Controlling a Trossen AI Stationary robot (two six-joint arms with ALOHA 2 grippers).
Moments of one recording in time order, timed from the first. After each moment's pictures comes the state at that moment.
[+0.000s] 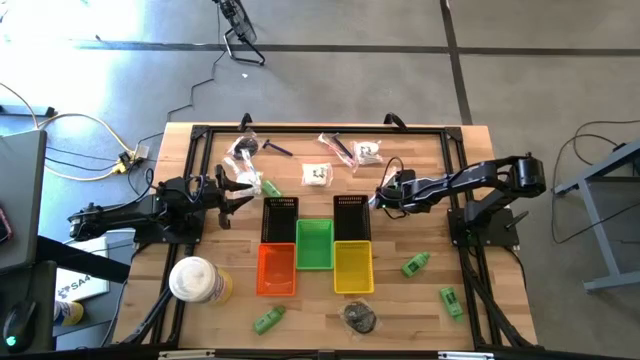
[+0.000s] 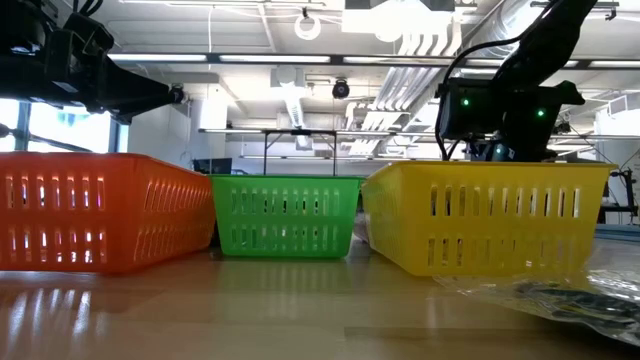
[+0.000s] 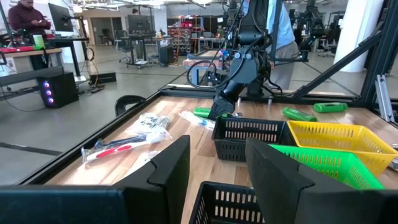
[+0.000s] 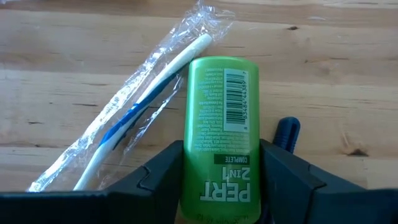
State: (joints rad) left arm 0.17 0.01 0.01 0.02 -0.05 0.00; right arm -0.15 1.55 0.61 -0.51 0.60 1.36
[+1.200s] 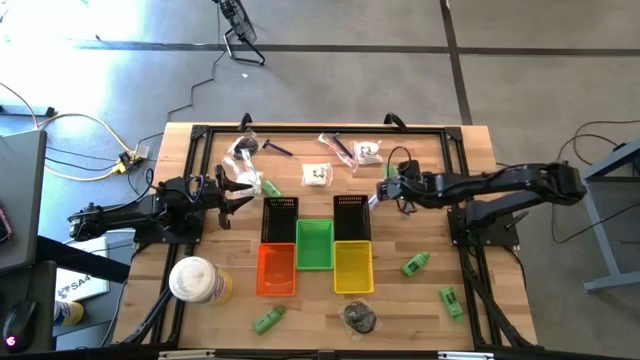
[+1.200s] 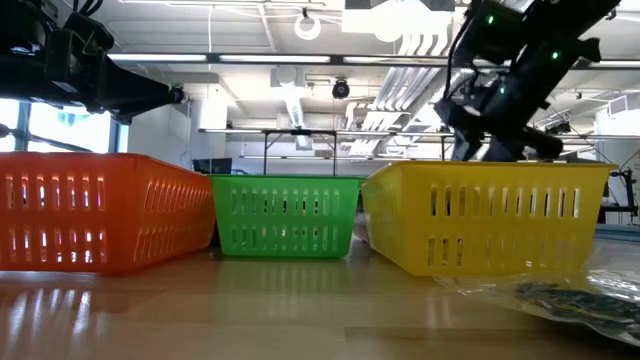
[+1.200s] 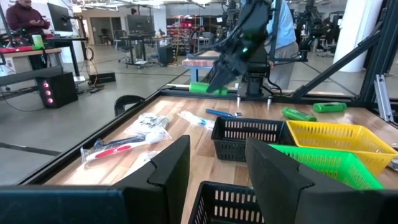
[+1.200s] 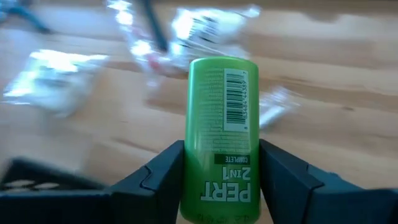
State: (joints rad) left arm 0.17 0.01 0.01 0.02 -0.04 -0.01; right arm -0.10 1.19 0.61 -0.41 0.59 1.08
